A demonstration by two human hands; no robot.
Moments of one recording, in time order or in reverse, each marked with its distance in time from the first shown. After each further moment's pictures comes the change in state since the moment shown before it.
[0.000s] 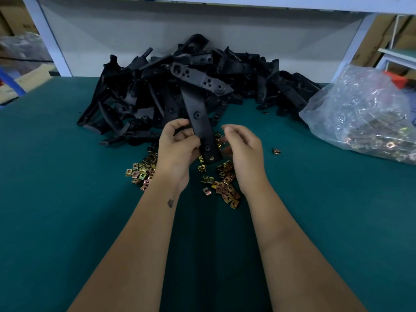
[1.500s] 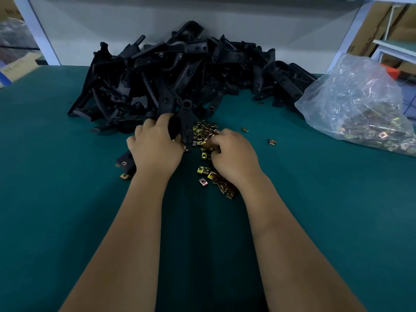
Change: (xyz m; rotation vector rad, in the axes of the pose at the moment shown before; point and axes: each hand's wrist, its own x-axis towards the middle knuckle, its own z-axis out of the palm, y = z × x) left_hand 0.008 0.003 -0.031 1.417 0.142 0.299; right_hand -0.001 0.008 -0.004 -1.094 -0.274 -0.274
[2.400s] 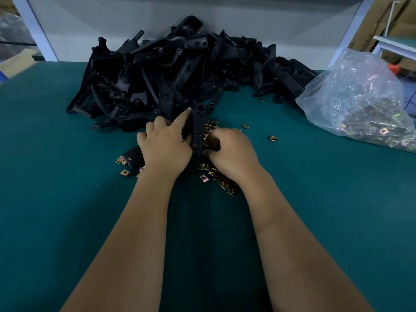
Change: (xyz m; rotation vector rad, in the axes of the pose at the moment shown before) left_hand -0.003 0.006 0.011 0.090 -0.046 0.096; right_hand 0.001 -0.003 0.000 0.008 0.005 -0.020
